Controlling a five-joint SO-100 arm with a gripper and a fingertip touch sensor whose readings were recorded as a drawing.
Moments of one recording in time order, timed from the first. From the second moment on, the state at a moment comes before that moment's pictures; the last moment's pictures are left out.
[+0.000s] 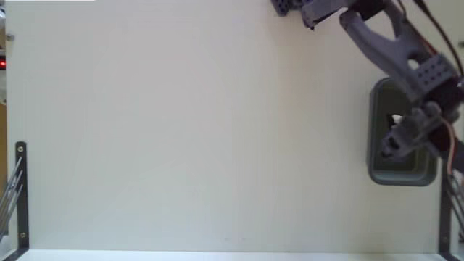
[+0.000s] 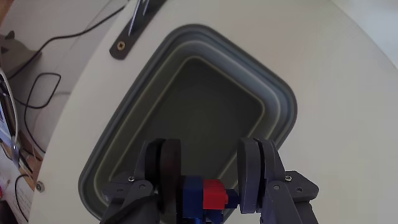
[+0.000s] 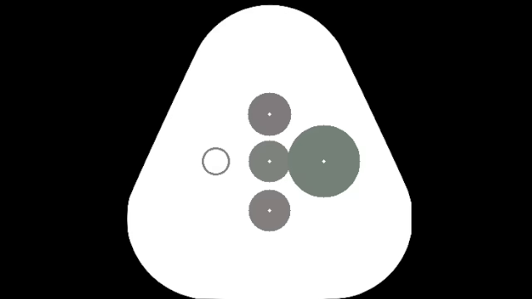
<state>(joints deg) -35.9 88.1 65.4 82.4 -0.2</state>
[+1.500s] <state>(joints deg) -36.2 88.6 65.4 82.4 -0.2</state>
